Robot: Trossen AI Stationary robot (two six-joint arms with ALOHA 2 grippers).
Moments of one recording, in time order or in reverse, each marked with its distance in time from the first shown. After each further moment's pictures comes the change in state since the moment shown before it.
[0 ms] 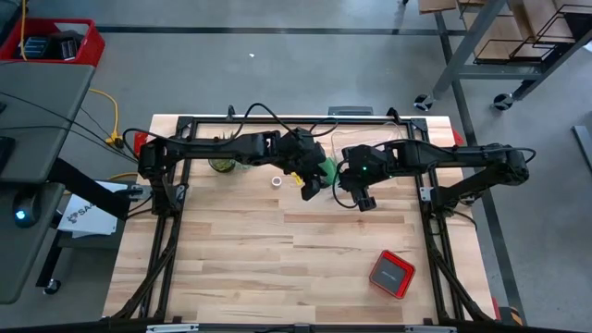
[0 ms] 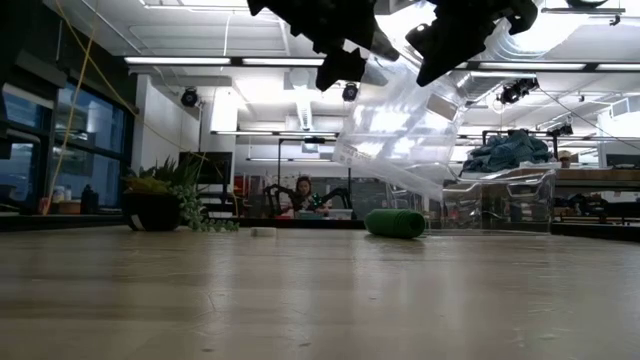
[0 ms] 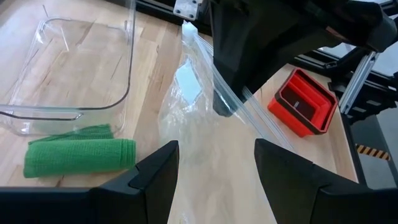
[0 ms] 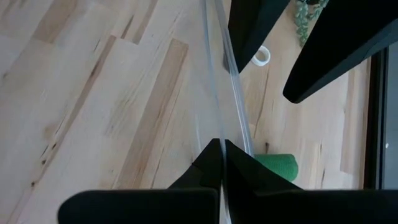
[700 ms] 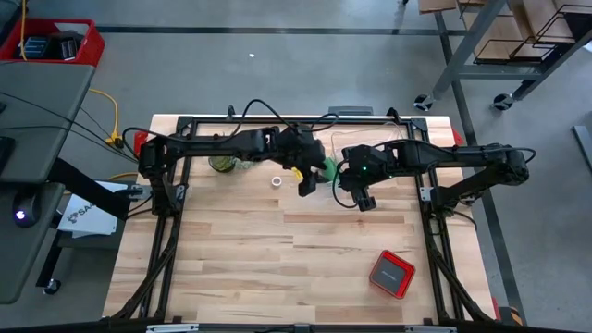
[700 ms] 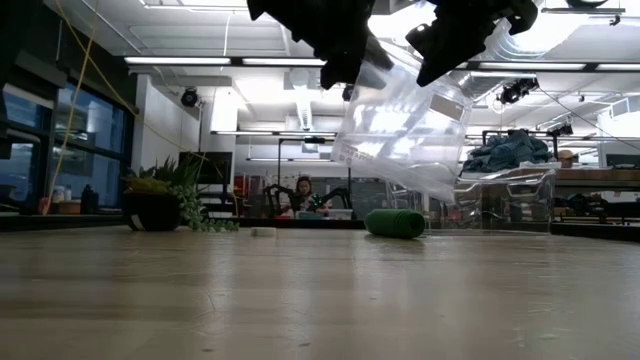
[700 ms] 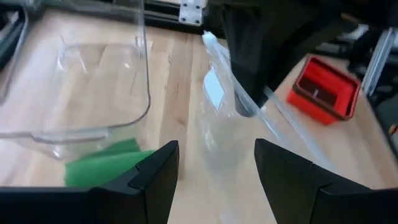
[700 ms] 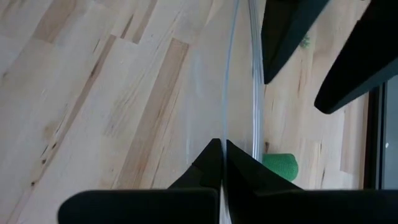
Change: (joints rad) left arm 0.028 0.000 0.000 0.004 -0.003 0.185; right arm 0.000 0.000 0.000 -0.001 0.000 0.000
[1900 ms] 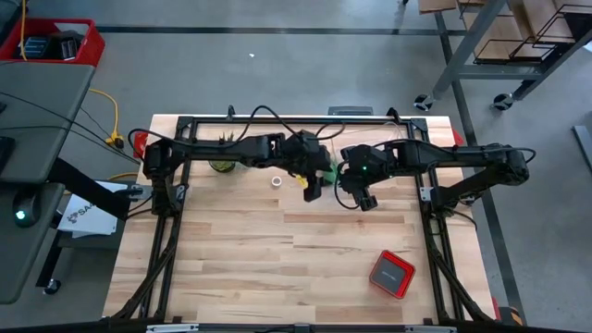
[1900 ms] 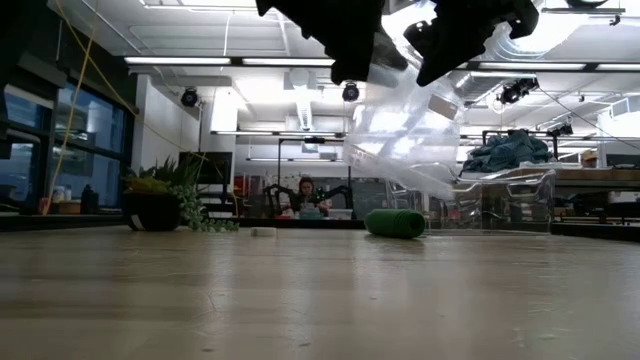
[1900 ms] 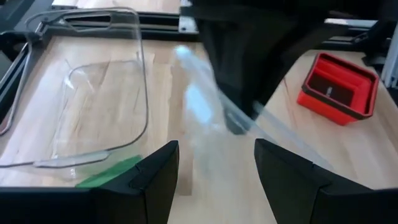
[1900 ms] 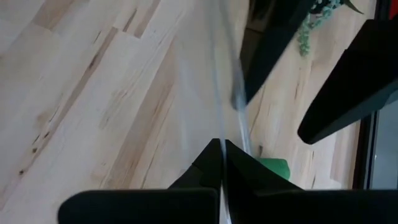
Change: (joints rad) left arm -0.045 0.042 0.033 0.033 -0.086 0.056; right arm -0.003 -0.001 0.000 0.000 0.000 -0.078
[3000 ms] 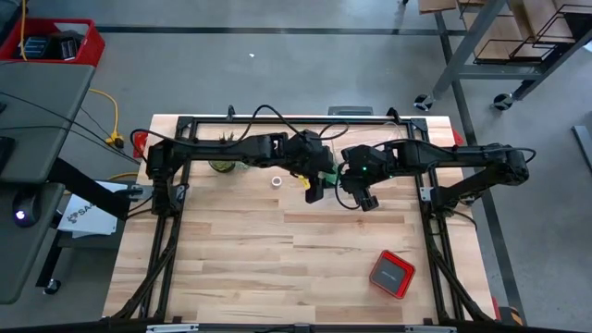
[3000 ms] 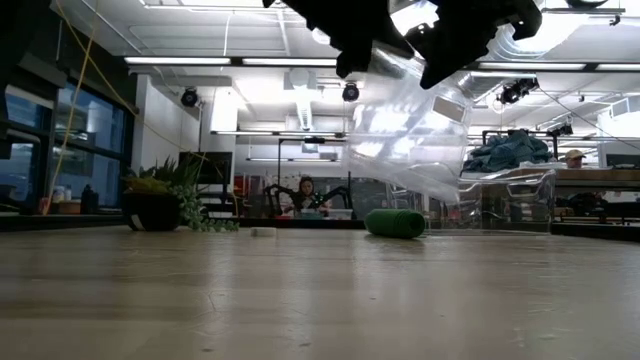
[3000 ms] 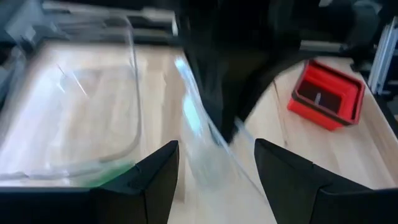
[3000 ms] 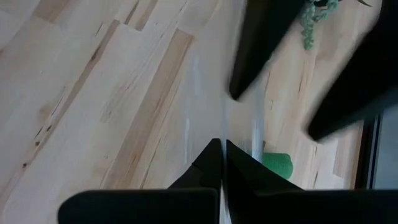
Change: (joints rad) left arm -0.010 0.022 0.075 -0.054 0.018 -0.012; right arm 0.000 0.001 0.000 -0.021 0.000 0.000
